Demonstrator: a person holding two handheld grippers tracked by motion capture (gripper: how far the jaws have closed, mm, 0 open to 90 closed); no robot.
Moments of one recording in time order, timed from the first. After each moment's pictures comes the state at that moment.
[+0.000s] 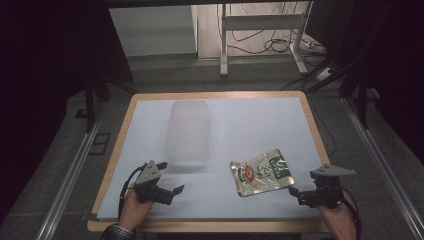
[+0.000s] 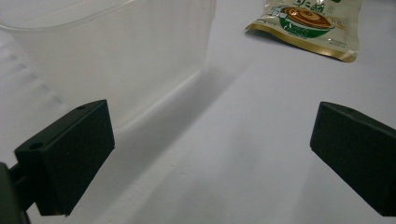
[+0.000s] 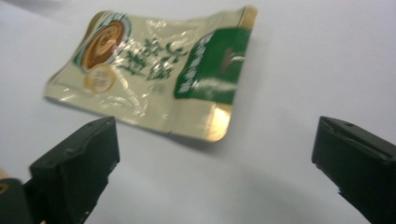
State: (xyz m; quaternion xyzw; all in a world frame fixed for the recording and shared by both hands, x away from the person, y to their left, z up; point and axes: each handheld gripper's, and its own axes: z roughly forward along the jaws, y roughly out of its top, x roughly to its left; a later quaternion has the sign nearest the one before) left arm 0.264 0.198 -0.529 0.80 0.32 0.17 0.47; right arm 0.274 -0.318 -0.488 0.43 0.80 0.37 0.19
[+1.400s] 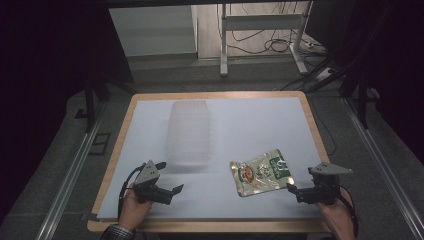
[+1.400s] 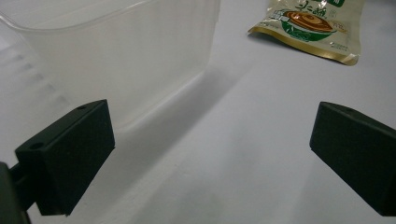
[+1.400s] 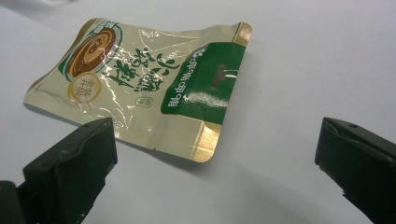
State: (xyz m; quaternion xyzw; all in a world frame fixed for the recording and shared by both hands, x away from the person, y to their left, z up) left arm 0.264 0.200 -0.528 0.80 0.32 0.18 0.48; right arm 0.286 -0.319 -0.498 0.41 0.81 0.38 0.19
